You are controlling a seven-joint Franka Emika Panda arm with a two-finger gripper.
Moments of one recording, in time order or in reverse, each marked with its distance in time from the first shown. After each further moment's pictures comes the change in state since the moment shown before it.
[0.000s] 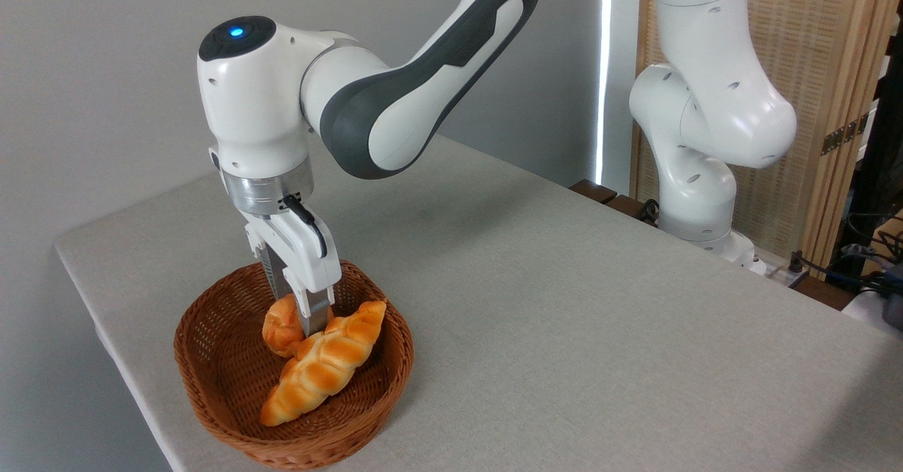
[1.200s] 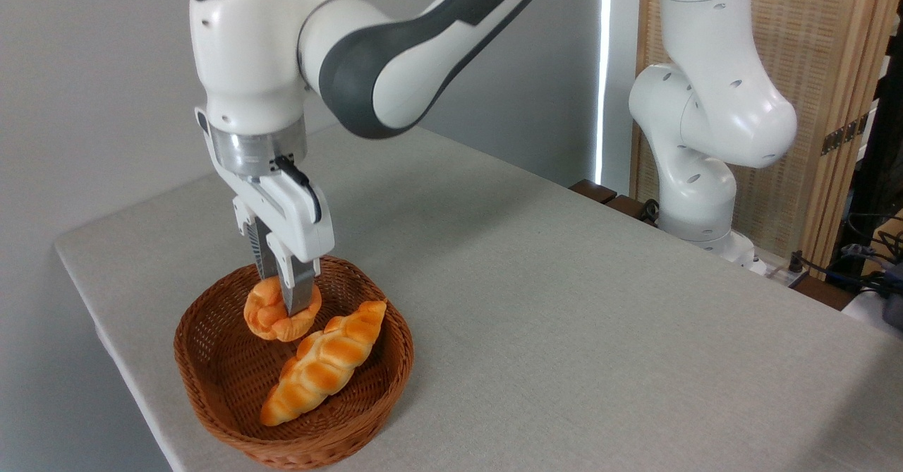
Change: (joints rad) arm 0.010 -0.046 0.026 0.071 -0.002 -0.063 -0.001
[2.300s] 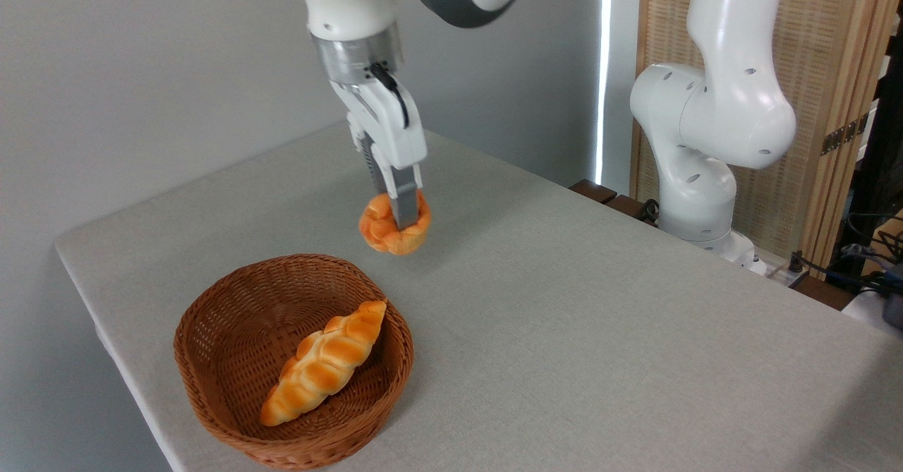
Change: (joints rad) arm -0.032 -0.377 0.009 -0.304 0.039 -0.237 0.184
